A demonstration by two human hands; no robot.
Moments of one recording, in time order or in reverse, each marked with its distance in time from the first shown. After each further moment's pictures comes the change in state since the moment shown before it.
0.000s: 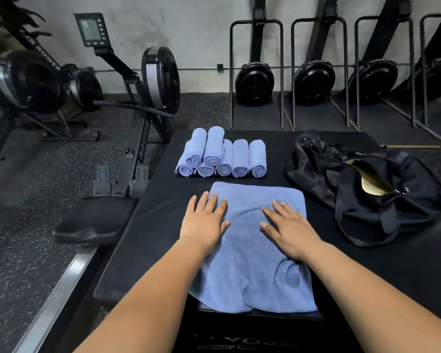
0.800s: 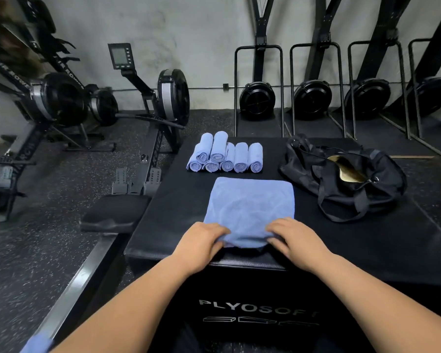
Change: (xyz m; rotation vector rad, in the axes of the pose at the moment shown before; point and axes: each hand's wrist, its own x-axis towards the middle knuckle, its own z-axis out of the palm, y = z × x) left_hand -0.150 0.013 -0.013 -0.529 0.290 0.282; right_hand -0.129 -0.010 0.006 0.005 0.346 -0.381
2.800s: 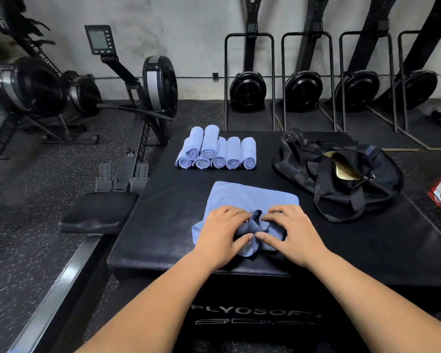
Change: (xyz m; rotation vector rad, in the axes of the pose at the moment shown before) left_hand 0.061 0.031 0.033 -0.043 0.129 0.043; right_hand 0.015 0.013 0.003 0.156 0.148 0.179
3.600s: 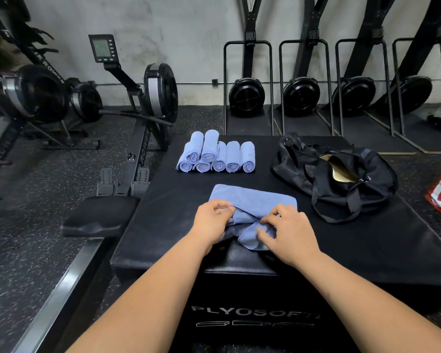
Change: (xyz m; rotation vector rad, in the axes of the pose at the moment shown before) left_hand 0.023 0.002 -0.026 -0.850 0.142 -0.832; right_hand 0.001 -0.028 -0.001 -0.234 0.122 0.022
